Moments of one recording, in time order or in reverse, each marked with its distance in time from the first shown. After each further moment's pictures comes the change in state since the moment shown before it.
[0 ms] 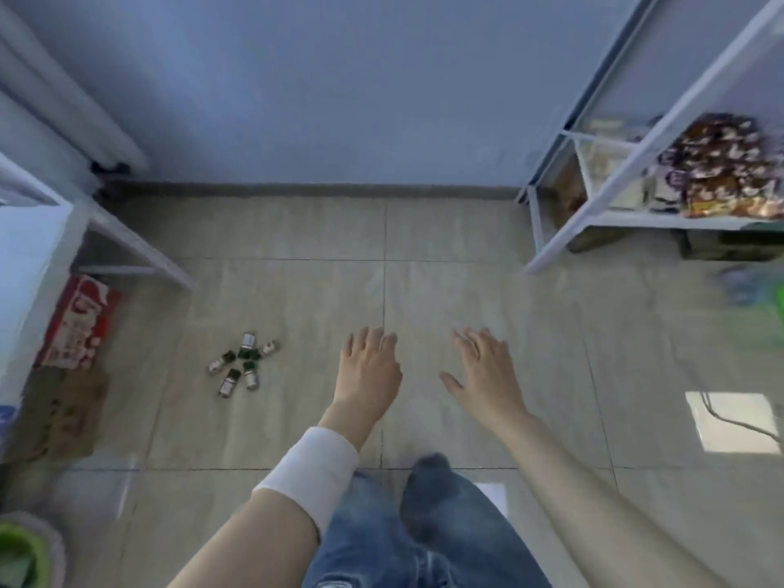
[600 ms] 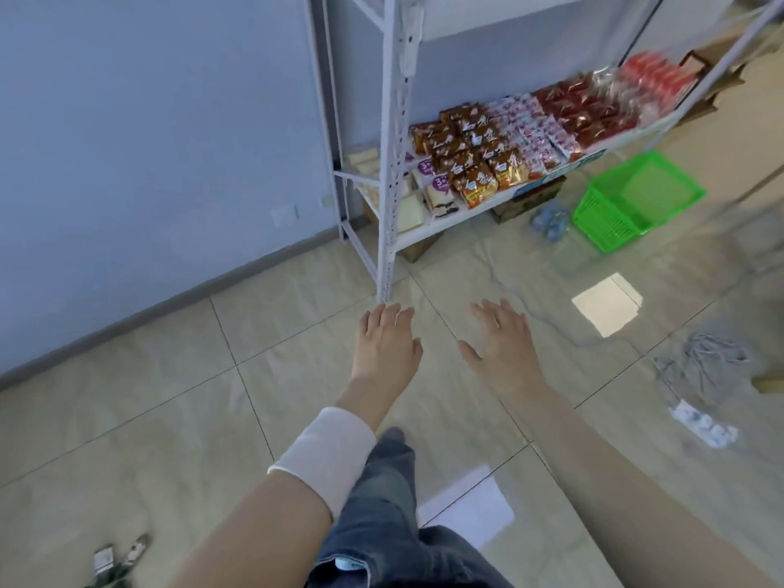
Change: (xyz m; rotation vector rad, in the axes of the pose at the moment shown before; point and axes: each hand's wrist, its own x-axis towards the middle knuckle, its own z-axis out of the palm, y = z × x) left_hand 0.200 0.347 -0.016 0.036 -0.019 0.559; right_hand 0.026 0.311 -0.156 0.119 0.319 0.540
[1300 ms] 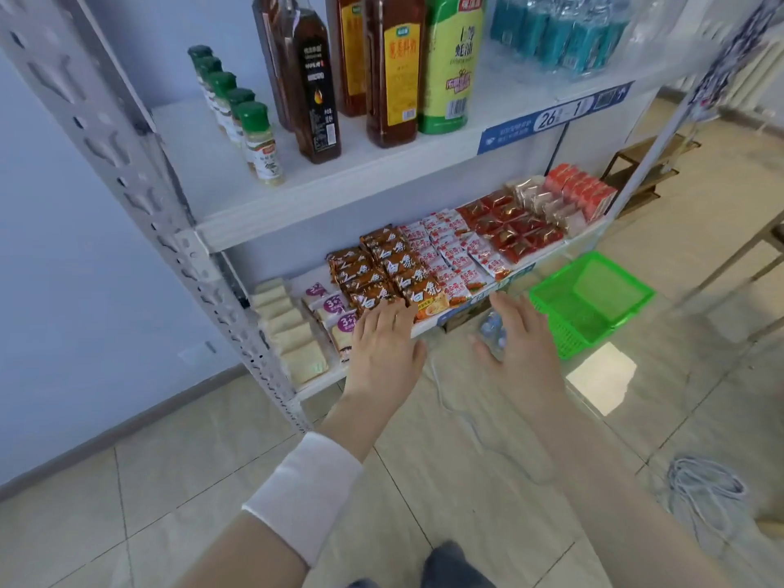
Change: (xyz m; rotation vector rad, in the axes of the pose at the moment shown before) left_hand 0.328 0.261 -0.049 -0.004 0.269 0.116; right_hand 0.264 0.247 -0.210 0.208 0.341 -0.017
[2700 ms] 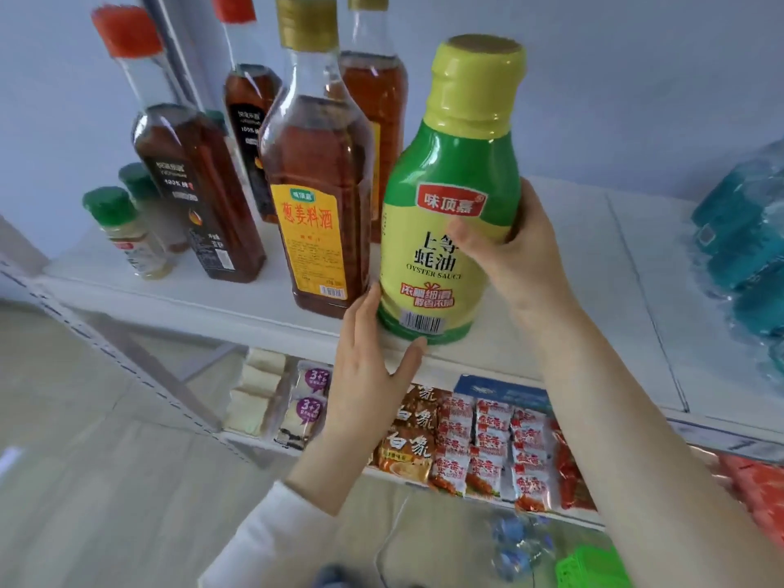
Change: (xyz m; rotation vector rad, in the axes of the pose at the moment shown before) left_hand 0.371 0.090 0.052 -0.283 0.797 -0.600; right_hand 0.512 0.001 -0.055 1.063 -0.626 -0.497
